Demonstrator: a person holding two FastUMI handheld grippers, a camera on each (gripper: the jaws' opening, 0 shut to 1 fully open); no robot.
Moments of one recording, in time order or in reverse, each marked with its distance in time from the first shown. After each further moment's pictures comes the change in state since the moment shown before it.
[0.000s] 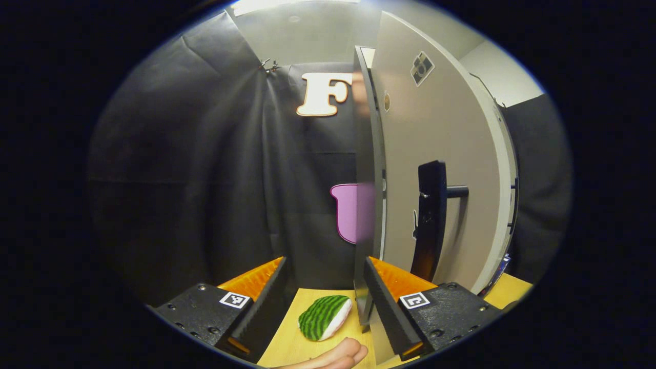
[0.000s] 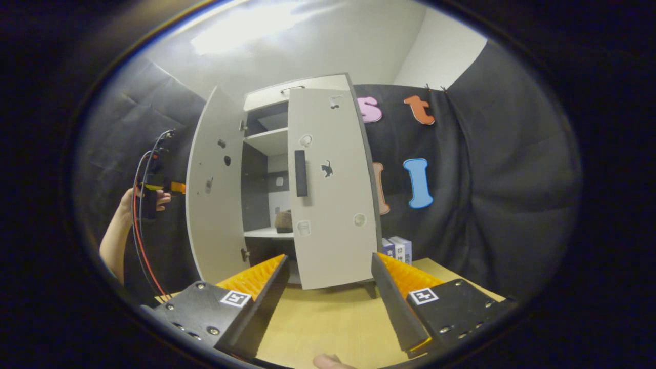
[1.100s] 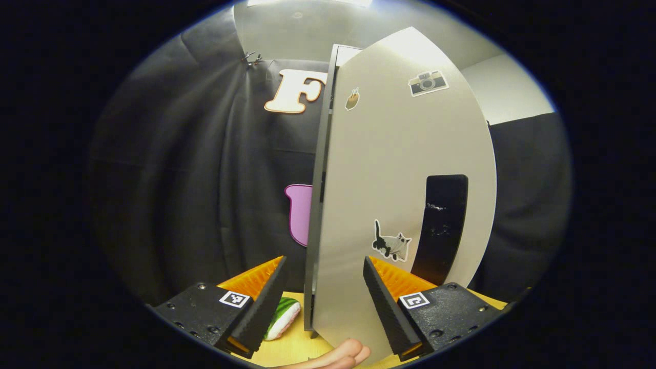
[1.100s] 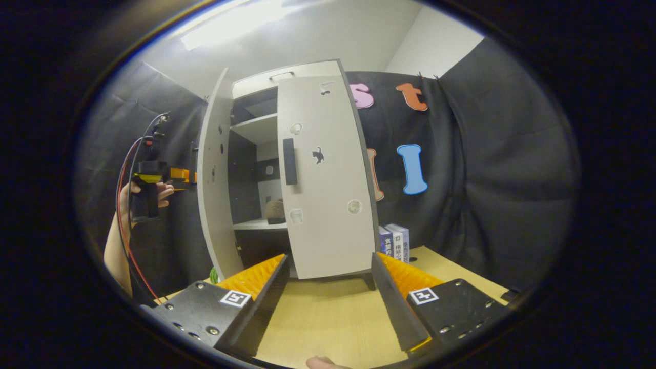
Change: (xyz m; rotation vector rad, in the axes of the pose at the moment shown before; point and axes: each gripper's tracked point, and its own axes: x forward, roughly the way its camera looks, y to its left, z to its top) left arm 0.019 -0.108 -0.001 -0.105 -0.012 -0.179; right arm 0.029 -0.001 -0.020 0.034 0.073 -0.058
